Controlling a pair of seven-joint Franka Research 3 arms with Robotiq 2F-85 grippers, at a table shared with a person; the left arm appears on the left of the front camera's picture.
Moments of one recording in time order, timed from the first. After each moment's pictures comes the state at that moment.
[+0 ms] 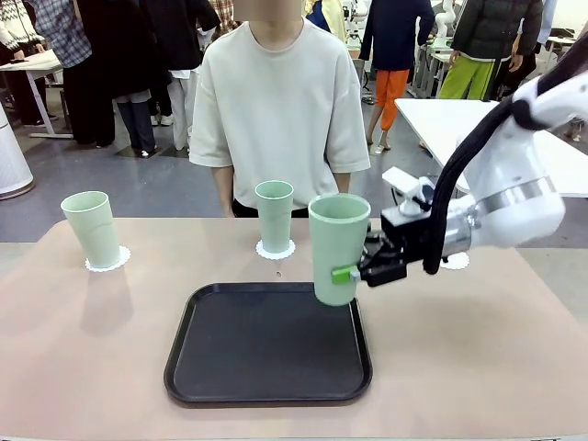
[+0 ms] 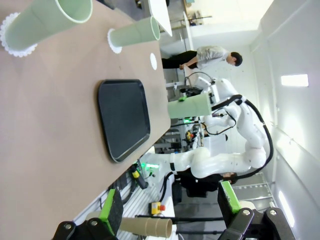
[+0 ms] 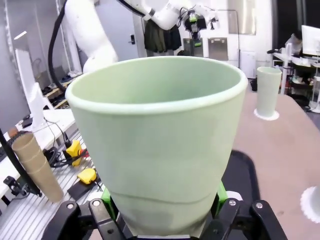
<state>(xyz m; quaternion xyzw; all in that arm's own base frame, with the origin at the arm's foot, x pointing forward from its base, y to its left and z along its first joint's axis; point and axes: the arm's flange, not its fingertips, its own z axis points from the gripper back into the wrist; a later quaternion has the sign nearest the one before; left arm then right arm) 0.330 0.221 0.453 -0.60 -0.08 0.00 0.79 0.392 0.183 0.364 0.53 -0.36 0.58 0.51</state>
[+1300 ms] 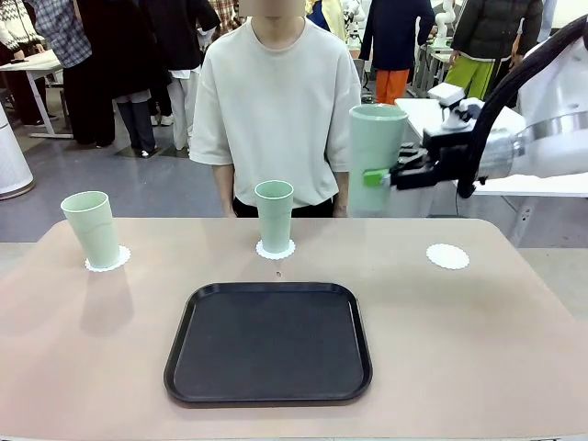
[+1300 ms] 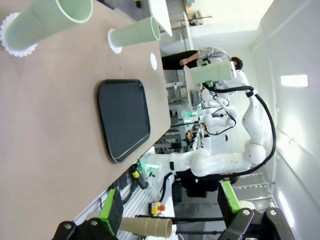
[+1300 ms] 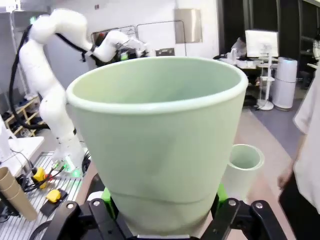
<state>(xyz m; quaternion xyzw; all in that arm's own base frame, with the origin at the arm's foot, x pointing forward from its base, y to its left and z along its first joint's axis) 0.329 0.221 0.452 -0.60 -0.08 0.00 0.79 0.491 0.099 0.457 0.48 -0.44 0.50 0.57</state>
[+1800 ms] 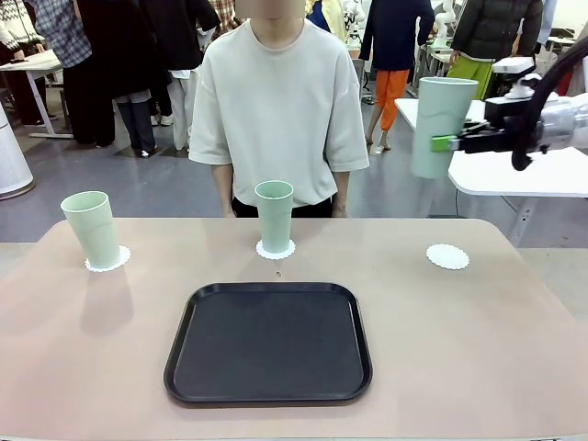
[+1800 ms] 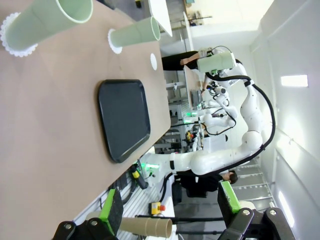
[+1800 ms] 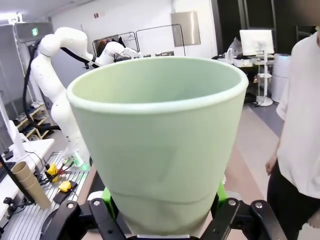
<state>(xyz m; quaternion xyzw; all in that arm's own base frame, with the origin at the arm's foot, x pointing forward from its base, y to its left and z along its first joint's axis) 0.329 0.221 0.452 -0.60 -0.08 0.00 0.79 0.544 -0.022 0.482 0.50 -0.42 0.49 0.57</state>
